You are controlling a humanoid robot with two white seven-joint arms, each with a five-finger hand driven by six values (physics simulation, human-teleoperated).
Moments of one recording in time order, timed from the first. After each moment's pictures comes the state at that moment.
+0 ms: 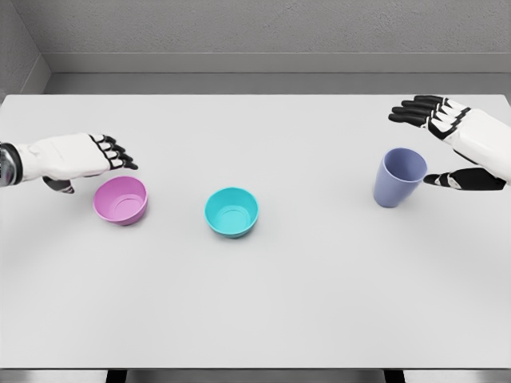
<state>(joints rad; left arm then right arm) -0.65 0.89 -0.65 -1.42 -0.71 -0.61 -0.50 -0.16 -1.05 0.24 -1.75 0.16 -0.61 0.07</state>
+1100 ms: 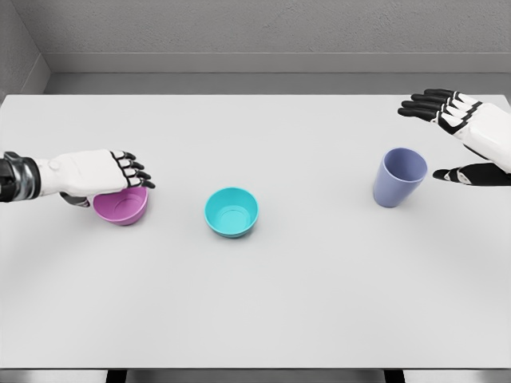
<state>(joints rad) -0.63 0.90 -0.69 -1.51 -0.71 -0.61 -0.51 -0.14 -1.07 0.20 -1.75 0.16 -0.61 0.07</state>
